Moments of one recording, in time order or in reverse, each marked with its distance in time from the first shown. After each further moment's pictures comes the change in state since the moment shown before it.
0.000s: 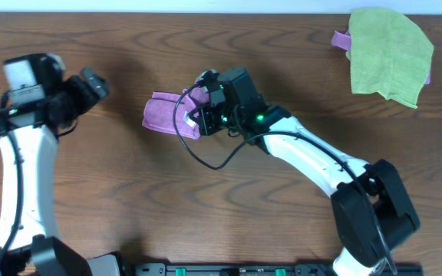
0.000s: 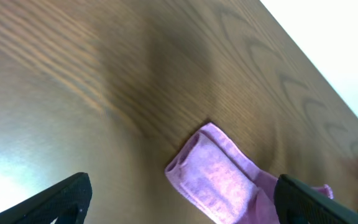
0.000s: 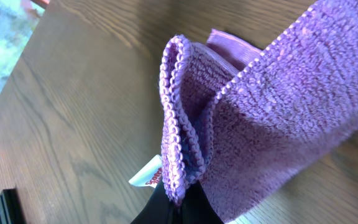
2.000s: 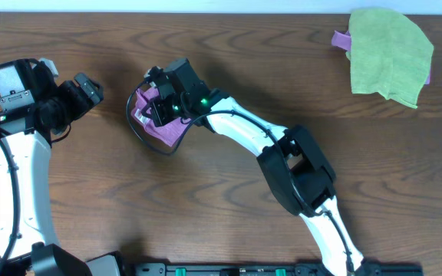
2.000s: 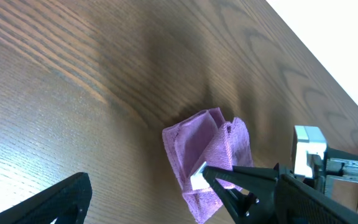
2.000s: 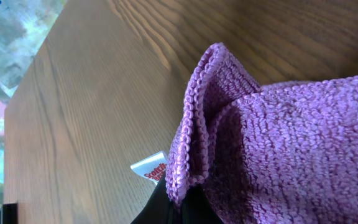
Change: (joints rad) left arm 0.029 -0.023 -0.002 -0.042 0.034 0.064; right arm 0.100 0.499 0.526 -0.010 -0.122 0.002
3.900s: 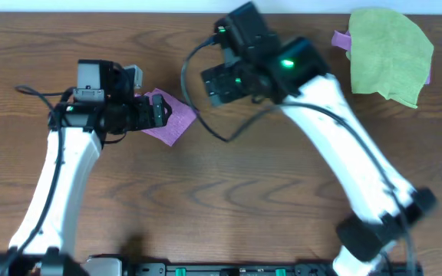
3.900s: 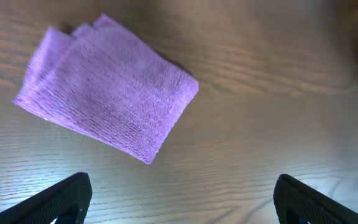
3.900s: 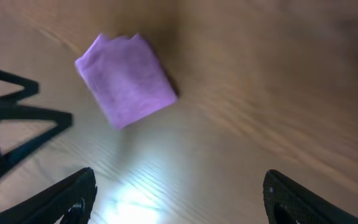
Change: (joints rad) left arm -0.362 -0.019 -0.045 -0.065 0.024 0.189; right arm -0.117 -0.523 0.297 -1.062 0.552 -0.152
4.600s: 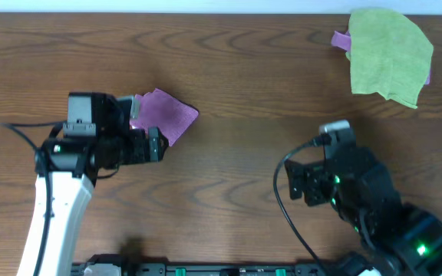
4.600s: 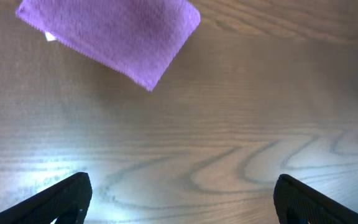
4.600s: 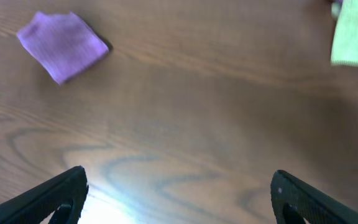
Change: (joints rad) left arm -0.003 -0.248 -0.148 -0.184 -0.003 0.042; right arm 0.000 -1.013 -1.045 0.216 0.200 0.148
